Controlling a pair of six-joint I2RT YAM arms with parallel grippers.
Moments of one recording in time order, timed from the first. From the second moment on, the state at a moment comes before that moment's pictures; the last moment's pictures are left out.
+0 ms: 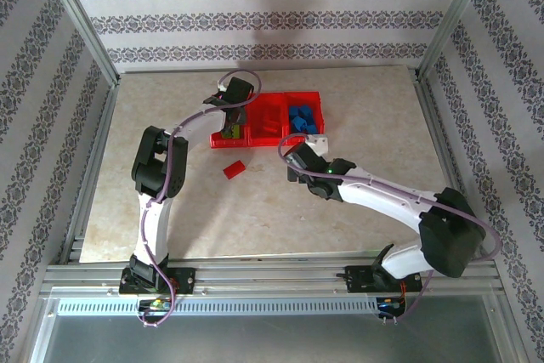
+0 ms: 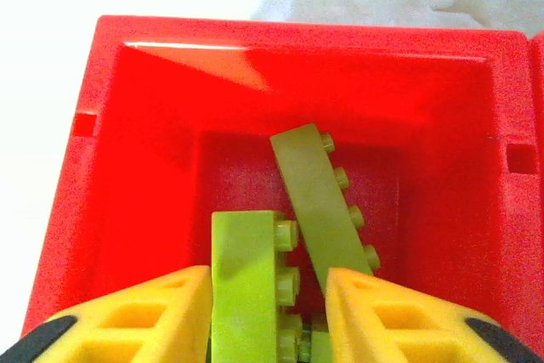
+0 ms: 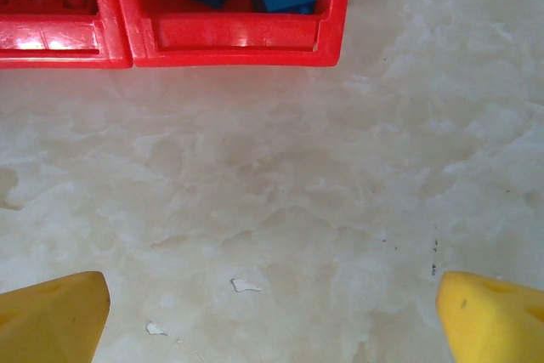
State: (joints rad) left arm -0.38 2.15 1.68 -0.51 -0.41 -0.44; right arm 0.79 1.43 0.92 -0.54 0.52 0.68
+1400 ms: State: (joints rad) left arm -0.34 0.94 0.69 -0.32 -0.60 -0.58; right arm 0.97 2.07 1.53 -0.56 0.47 0.63
